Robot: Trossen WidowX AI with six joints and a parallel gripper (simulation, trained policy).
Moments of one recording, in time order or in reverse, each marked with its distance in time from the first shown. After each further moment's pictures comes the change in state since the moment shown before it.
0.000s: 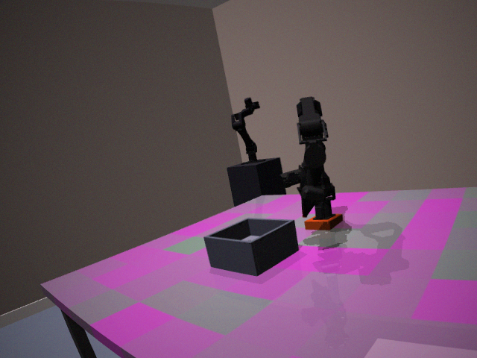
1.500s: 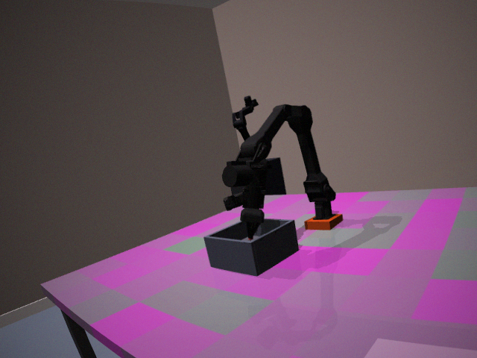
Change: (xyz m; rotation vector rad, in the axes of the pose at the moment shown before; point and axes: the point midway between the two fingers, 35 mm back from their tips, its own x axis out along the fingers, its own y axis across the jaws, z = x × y) arm 0.086 -0.010 0.148 0.047 0.024 0.061
